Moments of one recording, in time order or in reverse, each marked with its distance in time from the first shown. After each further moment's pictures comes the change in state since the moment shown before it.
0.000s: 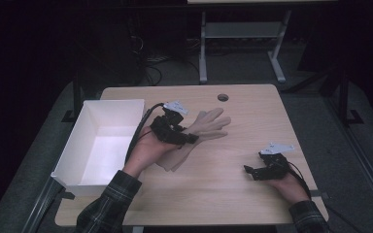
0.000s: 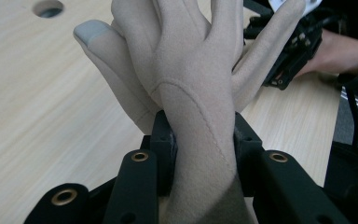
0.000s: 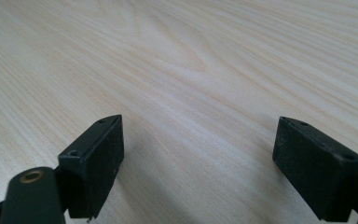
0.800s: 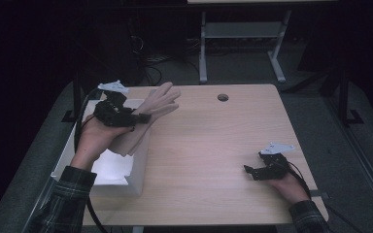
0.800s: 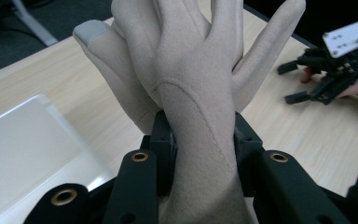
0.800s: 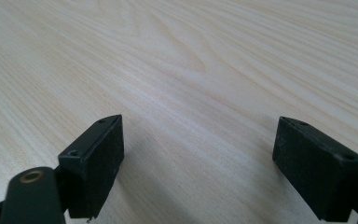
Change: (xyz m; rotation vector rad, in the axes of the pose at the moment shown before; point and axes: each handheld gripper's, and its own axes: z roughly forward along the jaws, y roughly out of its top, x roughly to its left) left arm 0.054 -0.038 -0.110 -0.101 0.193 -0.143; right arm 0.000 0.000 0.000 0.000 -0.002 -0.003
